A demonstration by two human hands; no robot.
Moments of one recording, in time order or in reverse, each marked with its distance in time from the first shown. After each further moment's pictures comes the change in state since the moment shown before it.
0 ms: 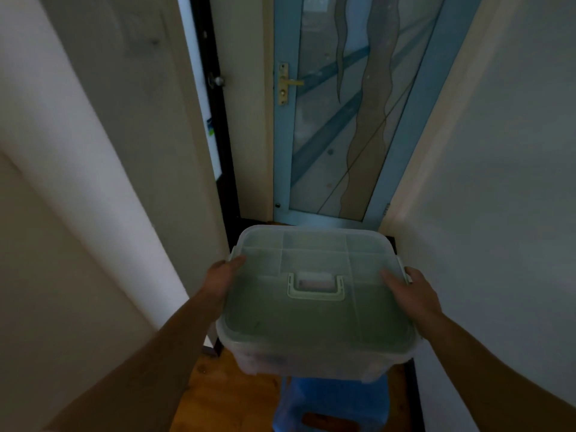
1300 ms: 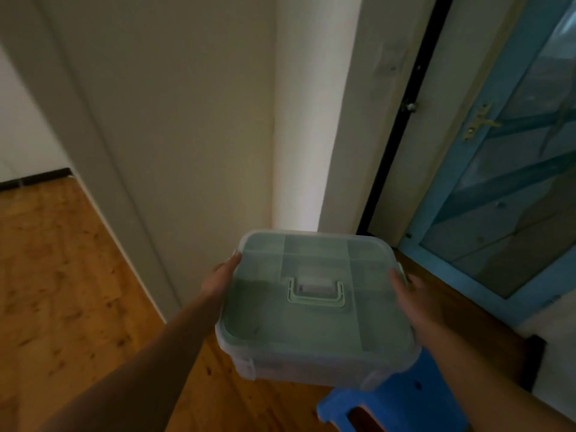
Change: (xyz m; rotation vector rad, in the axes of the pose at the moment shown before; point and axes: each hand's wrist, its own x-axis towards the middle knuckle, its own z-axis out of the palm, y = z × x) left_hand -0.238 -0.136 -0.167 -0.247 0.608 0.027; right_hand -0.155 -0.057 0.094 -0.158 -0.493 -0.359
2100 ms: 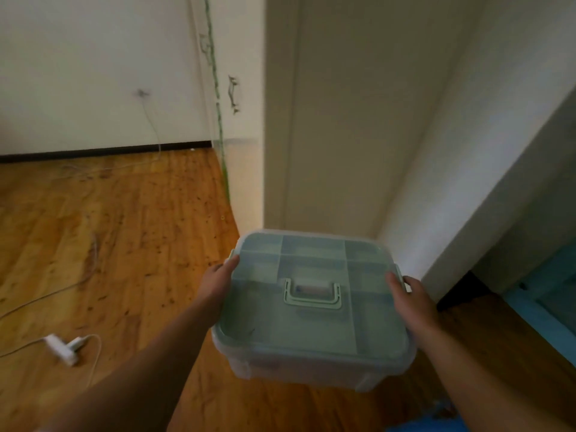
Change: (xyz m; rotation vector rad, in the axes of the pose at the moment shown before) left_hand -0.048 -0.065 -0.290 -0.133 0.376 -0.089; right_hand -0.119 -0.097 0.241 -0.119 -0.193 -0.227
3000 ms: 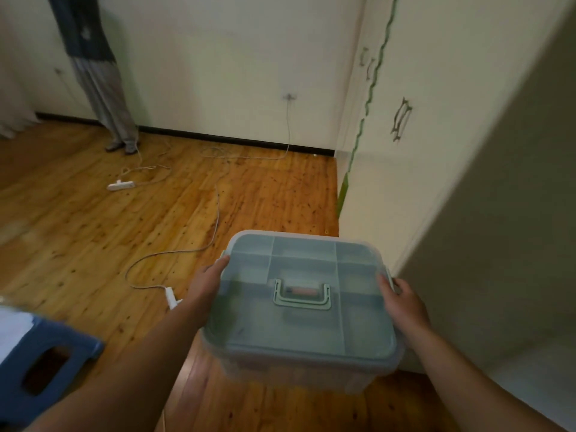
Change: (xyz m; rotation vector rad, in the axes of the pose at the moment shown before) left_hand 0.092 -0.011 -0.252 -0.229 0.448 -0.147; right_hand 0.006 -0.196 0.279 -0.152 -0.399 -0.314
